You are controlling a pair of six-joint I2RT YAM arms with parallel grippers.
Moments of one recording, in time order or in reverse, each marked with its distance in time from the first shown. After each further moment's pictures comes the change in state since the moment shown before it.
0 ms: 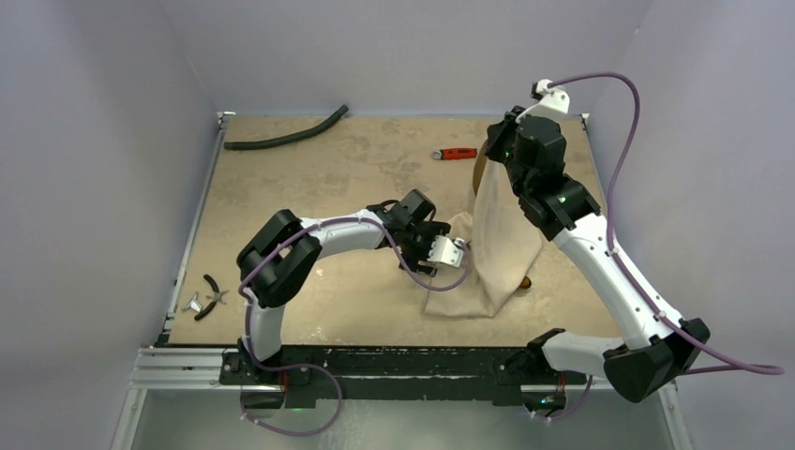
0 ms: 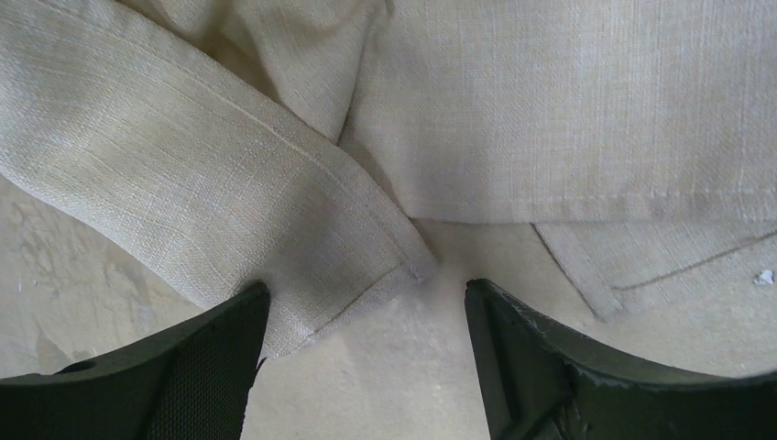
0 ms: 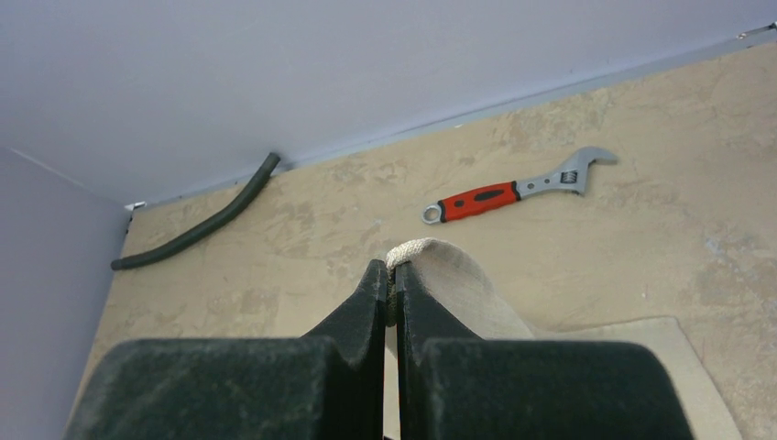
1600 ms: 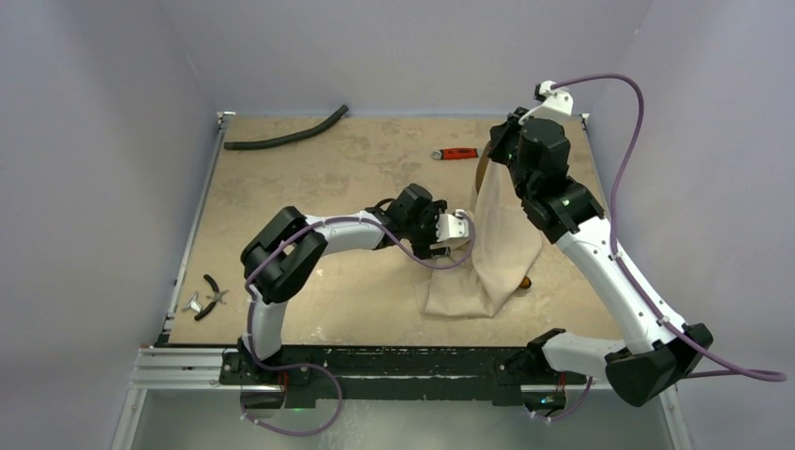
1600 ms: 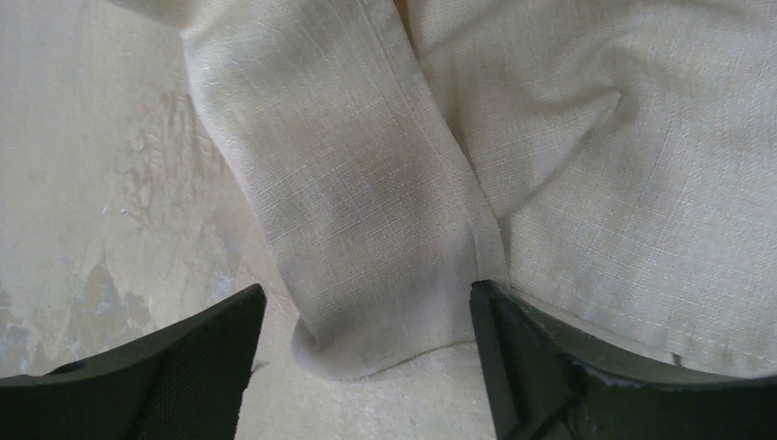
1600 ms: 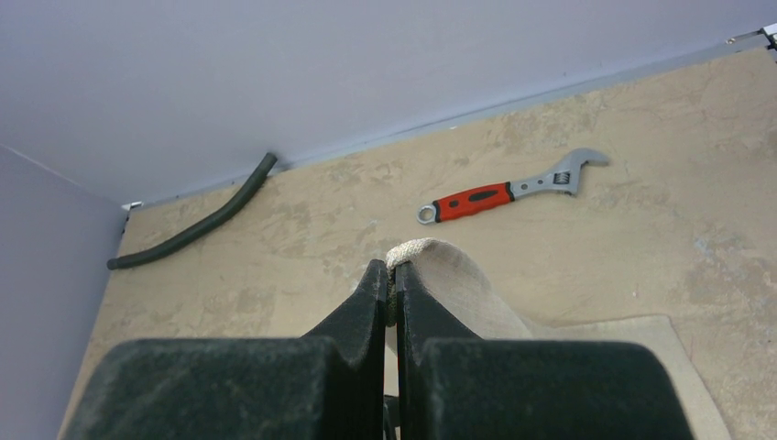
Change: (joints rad) left arm 0.028 0.034 -0.026 0.326 -0.089 -0.335; right arm -0.004 -0.023 -0.016 -0.005 -0.008 -0.008
